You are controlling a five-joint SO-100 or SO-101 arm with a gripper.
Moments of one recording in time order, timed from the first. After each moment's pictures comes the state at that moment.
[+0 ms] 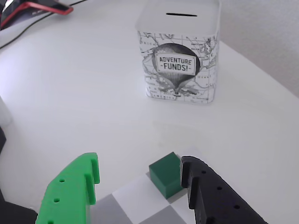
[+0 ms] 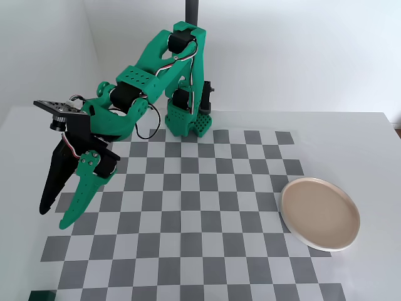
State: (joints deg) arm 28.6 96.9 100.9 17.8 -83.8
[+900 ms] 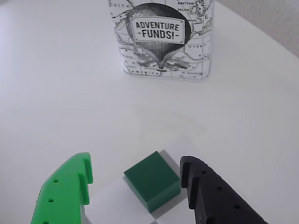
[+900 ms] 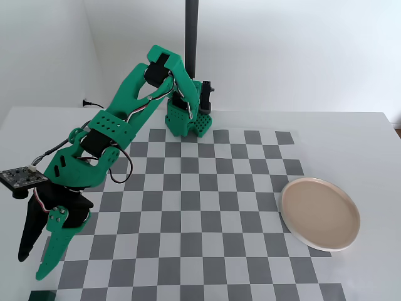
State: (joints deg) arm 30.4 65.7 75.7 17.8 -82.9
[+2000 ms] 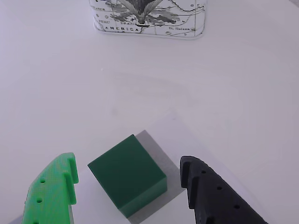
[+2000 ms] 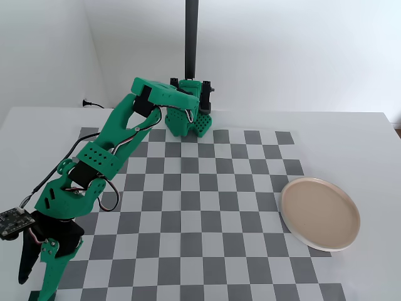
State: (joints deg) arm 31.2 41.9 51.2 24.1 -83.8
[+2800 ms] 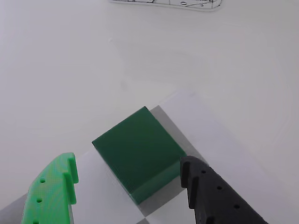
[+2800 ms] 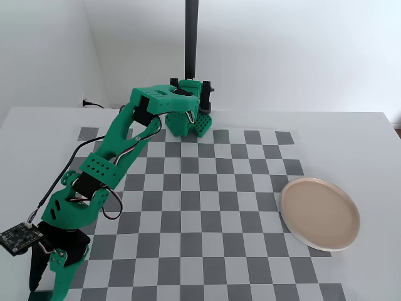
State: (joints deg) arm 30.0 35.2 46.8 24.4 -84.6
